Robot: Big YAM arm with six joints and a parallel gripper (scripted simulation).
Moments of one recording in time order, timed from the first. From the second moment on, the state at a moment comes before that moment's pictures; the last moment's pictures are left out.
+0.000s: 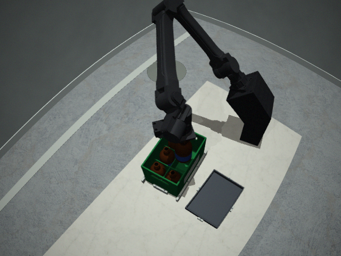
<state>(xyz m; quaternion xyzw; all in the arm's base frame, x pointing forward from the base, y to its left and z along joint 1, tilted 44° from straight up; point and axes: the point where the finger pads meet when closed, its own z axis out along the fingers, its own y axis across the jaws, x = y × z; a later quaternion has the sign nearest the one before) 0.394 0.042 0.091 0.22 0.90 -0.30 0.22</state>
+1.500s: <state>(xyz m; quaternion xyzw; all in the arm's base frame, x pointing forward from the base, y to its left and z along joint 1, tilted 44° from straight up) 0.392 0.043 0.092 0.22 0.90 -0.30 0.22</state>
